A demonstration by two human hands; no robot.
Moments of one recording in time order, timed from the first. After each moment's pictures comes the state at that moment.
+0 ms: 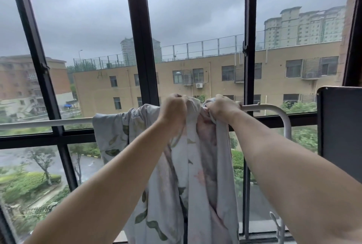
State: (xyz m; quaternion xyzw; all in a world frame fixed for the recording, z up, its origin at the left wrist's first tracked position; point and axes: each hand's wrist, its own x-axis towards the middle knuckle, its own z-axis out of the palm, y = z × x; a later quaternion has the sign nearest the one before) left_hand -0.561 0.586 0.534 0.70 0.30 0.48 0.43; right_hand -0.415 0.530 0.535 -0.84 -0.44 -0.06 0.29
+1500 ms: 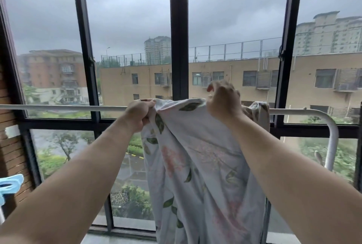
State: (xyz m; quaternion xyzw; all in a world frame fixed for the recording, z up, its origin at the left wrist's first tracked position) left_hand -0.760 0.692 0.523 0.55 0.36 0.49 0.58; right_hand -0.550 0.569 0.538 -0.69 -0.53 -0.28 0.40
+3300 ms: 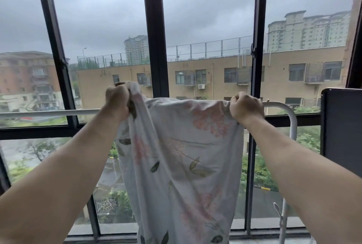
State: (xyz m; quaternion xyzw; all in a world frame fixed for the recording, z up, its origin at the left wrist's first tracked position) left_hand -0.736 0.670 0.557 0.49 0.31 0.62 0.52; right_hand -0.451 0.495 0.510 -0.83 -0.36 -0.21 0.36
